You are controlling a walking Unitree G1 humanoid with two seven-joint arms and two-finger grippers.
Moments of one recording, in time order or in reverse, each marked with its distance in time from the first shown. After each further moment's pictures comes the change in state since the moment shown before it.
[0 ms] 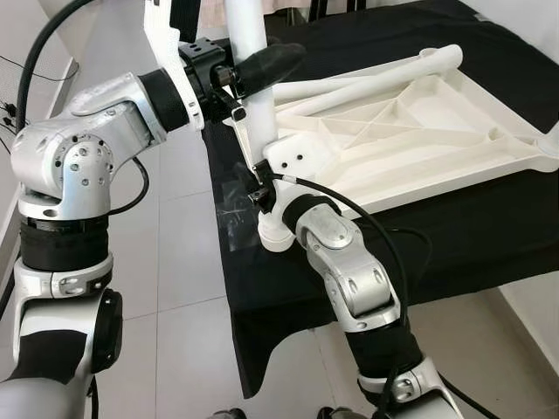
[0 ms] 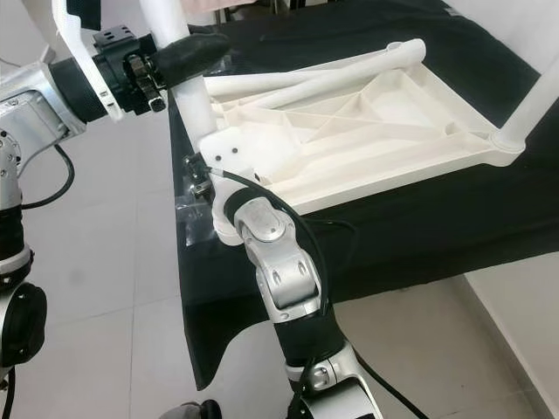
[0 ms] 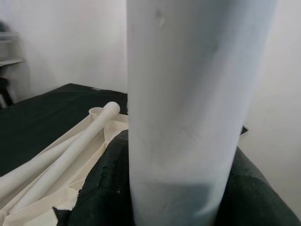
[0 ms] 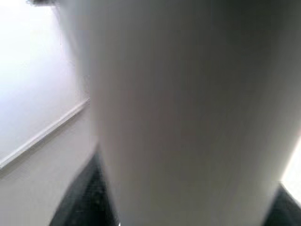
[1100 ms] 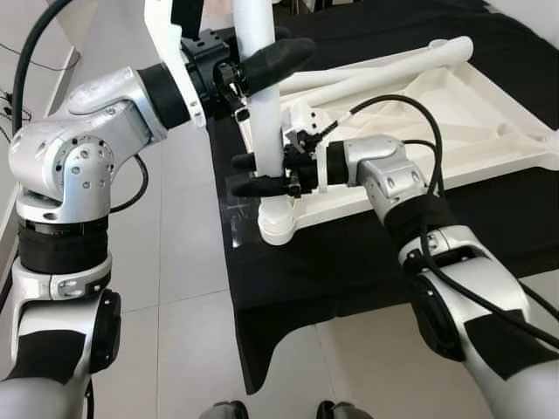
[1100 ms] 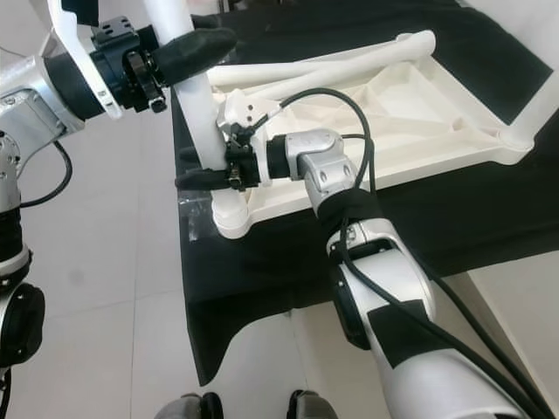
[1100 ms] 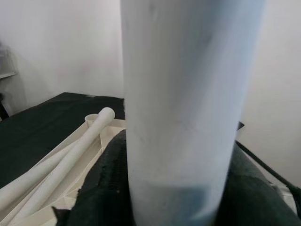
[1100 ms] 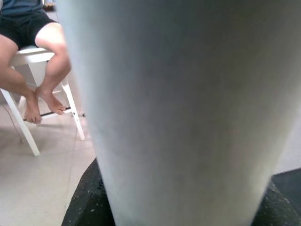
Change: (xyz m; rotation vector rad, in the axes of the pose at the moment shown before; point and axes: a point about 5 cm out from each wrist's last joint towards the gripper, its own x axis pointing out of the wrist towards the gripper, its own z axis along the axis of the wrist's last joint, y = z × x) left arm 0.006 -0.014 0.000 0.065 0.010 -0.083; right arm 0.016 -0.057 0.037 -0.160 -0.025 0.872
